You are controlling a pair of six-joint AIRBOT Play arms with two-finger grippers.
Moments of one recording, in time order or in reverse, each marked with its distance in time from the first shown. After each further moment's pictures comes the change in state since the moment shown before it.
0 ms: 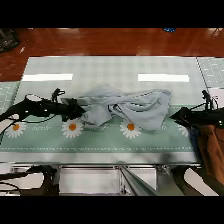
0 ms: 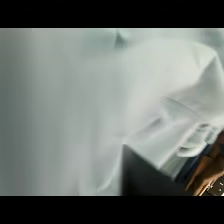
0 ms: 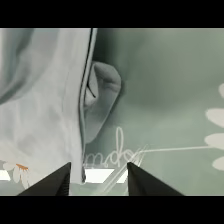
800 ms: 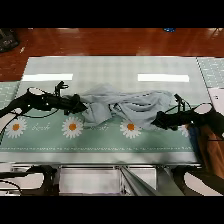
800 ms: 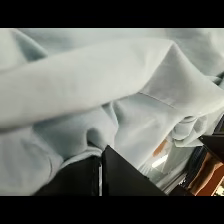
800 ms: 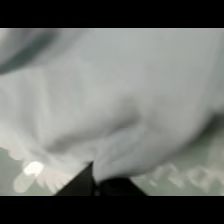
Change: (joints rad) left arm -0.030 -0.021 0.124 -0.027 -0.073 0.079; right arm 0.369 -0.111 -0.060 0.127 -0.192 0.083
